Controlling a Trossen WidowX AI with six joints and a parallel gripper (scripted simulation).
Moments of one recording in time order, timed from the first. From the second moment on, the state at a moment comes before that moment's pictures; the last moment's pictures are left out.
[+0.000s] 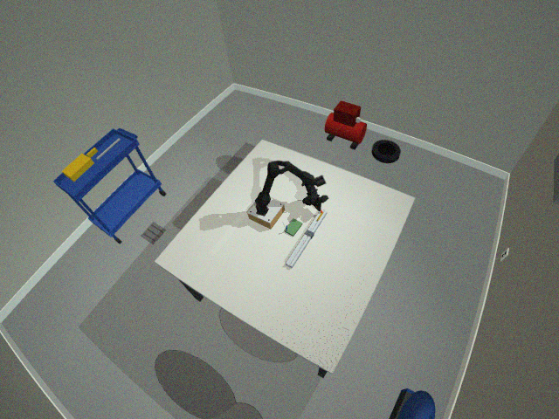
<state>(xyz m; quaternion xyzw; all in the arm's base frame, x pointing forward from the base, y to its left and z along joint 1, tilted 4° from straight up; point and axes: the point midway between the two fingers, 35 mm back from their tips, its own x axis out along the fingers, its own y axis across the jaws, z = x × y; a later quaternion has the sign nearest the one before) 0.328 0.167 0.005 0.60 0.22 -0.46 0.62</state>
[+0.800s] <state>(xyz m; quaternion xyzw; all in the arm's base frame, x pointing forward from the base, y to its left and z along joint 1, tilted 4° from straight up) 0.331 0.167 0.006 0.59 0.24 -0.48 0.61</state>
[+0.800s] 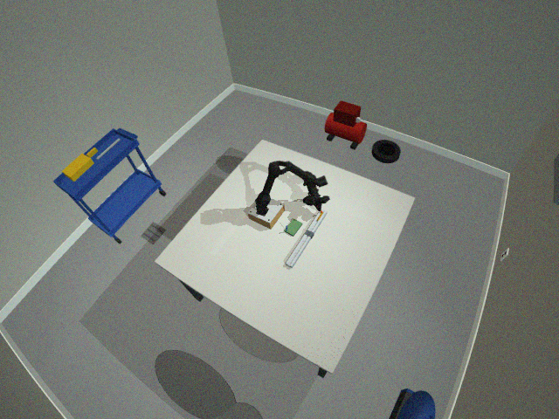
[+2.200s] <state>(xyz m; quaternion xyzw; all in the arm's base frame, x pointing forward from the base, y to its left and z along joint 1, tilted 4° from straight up) 0.336 0.166 0.007 0.56 0.28 -0.50 0.59</state>
